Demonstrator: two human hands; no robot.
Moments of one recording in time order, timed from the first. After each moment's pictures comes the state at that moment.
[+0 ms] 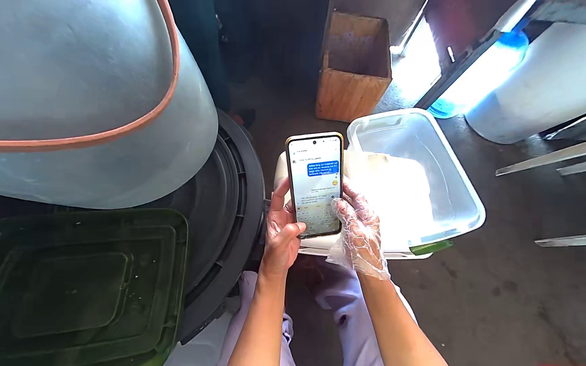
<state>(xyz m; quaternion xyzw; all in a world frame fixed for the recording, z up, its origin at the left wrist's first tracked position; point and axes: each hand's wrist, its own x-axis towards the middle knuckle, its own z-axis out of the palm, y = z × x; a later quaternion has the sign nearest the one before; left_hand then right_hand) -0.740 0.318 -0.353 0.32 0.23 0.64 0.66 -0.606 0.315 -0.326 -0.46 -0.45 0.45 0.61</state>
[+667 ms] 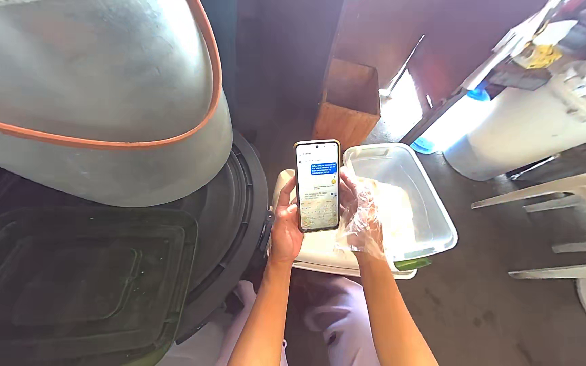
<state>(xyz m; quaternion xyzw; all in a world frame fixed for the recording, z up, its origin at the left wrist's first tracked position) -0.724 0.343 -0.344 0.29 0.21 0.67 0.65 -0.590 0.348 -0.297 -0.46 -0.47 0.50 0.56</state>
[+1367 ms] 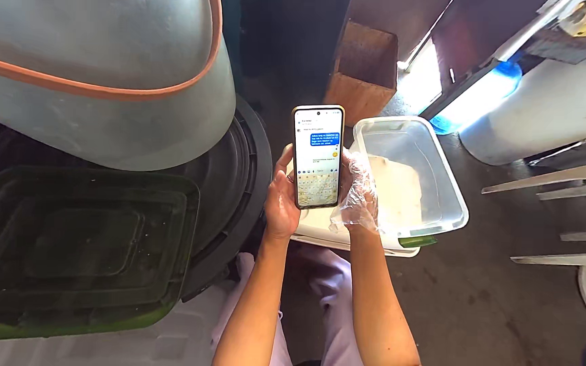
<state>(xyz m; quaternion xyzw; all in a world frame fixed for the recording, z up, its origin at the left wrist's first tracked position) -0.738 0.331 -0.335 0.36 0.21 0.67 0.61 -0.606 0.339 -0.305 -0.43 -0.45 0.53 0.57</state>
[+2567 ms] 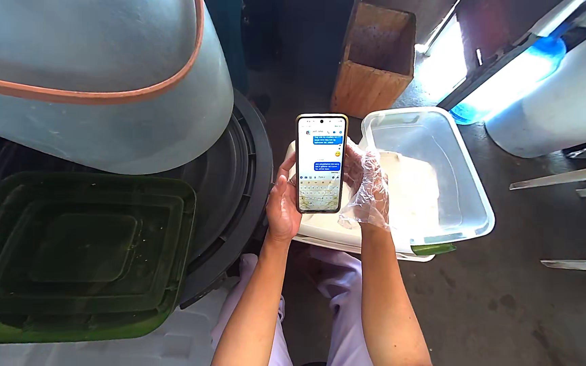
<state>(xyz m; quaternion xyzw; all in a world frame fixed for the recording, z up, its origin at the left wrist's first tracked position) -0.737 0.338 -0.356 0.35 0.25 0.66 0.62 -0.586 0.363 -0.324 -0.39 -0.50 0.53 0.57</state>
